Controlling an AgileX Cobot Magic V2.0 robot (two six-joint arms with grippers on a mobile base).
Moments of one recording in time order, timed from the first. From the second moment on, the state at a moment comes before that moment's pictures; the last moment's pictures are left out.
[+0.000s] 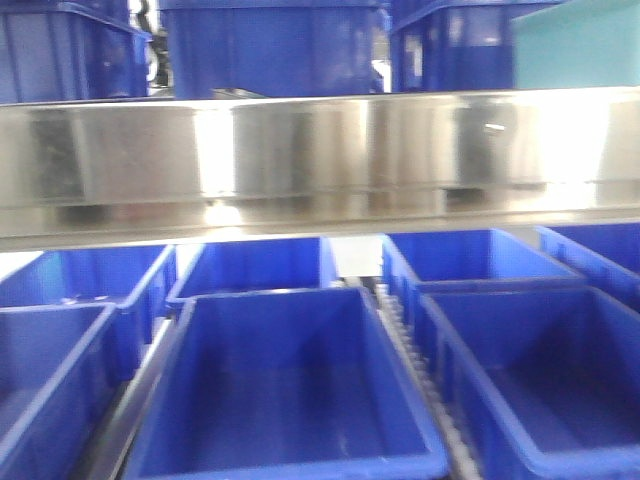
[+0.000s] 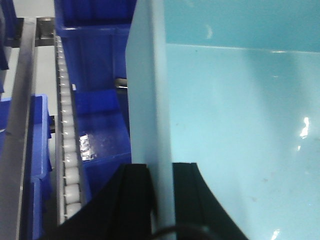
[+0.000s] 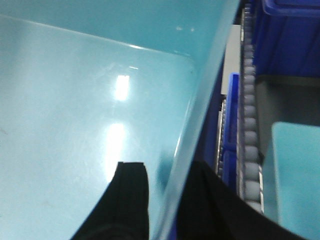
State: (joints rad) left arm -0.25 1.56 -1.97 -0.02 0.96 -0.11; right arm 0.36 1.66 -2.03 0.10 0.98 0.02
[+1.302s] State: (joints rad) left arm -0.25 1.56 -1.97 -0.02 0.96 -0.11; right arm 0.36 1.66 -2.03 0.10 0.98 0.02
